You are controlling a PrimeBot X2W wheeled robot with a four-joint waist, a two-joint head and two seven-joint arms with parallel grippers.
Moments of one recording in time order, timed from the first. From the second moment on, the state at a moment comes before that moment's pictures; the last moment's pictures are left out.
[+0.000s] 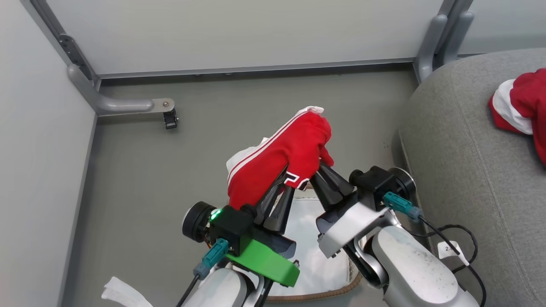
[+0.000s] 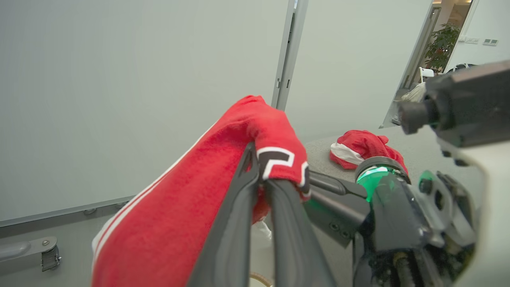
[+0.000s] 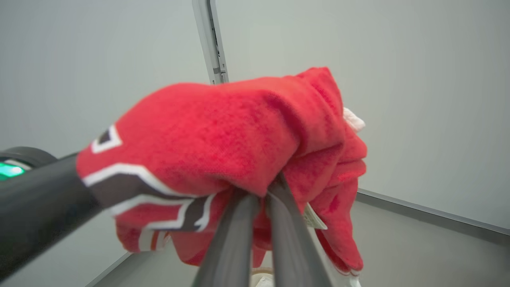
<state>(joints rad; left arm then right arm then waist) -0.28 0.05 -0.66 0.14 -0.36 0.00 -0.26 -0.44 -0.05 0.54 0.32 0.32 0.13 -0.26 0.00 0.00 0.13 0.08</state>
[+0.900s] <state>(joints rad) -0.30 0.05 -0.60 0.21 -0.27 -0.04 -0.26 -0.35 -0.06 0.37 0.13 0.37 0.13 -0.26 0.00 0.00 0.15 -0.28</state>
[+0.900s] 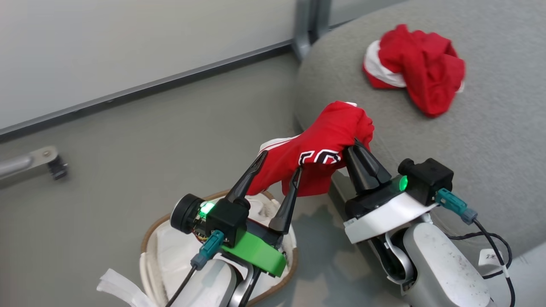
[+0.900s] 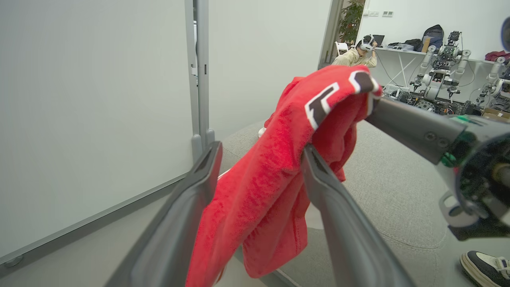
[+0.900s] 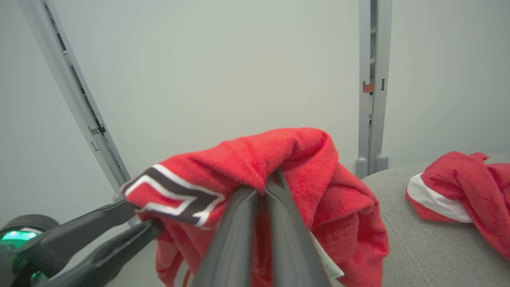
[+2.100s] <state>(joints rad) -0.43 0.05 -0.54 0.32 -0.19 -0.09 -0.26 -0.88 -0.37 0.02 0.18 0.25 0.13 -0.26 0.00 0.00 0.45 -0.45</state>
